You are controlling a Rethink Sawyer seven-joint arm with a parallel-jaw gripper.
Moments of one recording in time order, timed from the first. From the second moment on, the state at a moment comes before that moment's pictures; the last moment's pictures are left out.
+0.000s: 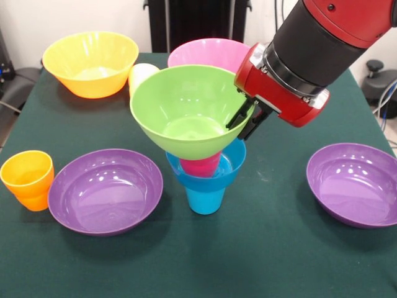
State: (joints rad) arm 0.14 -0.10 -0.65 0.69 0.23 1.17 2.06
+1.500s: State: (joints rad) arm 0.15 -0.11 -0.65 0.70 0.24 1.17 2.06
